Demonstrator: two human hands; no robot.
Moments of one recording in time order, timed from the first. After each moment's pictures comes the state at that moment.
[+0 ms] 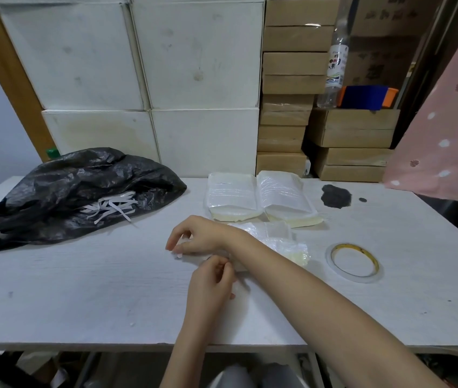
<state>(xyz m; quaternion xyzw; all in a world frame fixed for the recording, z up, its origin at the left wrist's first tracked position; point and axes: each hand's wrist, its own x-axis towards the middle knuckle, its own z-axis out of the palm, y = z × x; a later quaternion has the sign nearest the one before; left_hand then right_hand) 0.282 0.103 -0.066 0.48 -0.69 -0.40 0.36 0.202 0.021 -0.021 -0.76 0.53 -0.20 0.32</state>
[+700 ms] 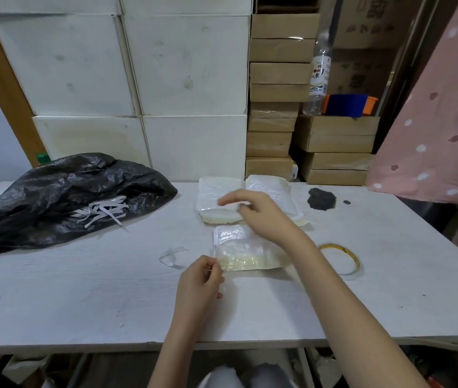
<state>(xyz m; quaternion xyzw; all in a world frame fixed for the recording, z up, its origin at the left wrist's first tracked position) 0.282 0.108 -0.068 0.46 -0.67 -0.44 0.39 0.120 0.096 0.020 -0.64 0.58 -0.45 0.22</state>
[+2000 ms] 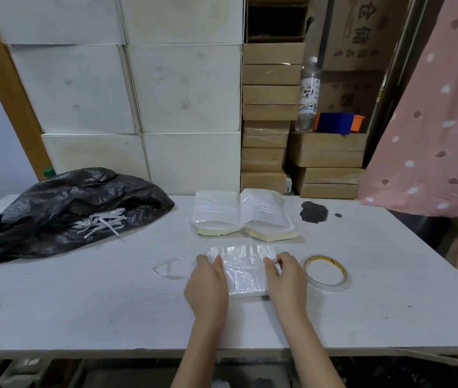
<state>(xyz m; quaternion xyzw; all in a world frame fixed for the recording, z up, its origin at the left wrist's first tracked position) 0.231 0.110 -0.059 0.63 -0.67 -0.22 0.33 0.111 0.158 -0.074 -0.37 0.77 -0.51 0.04</state>
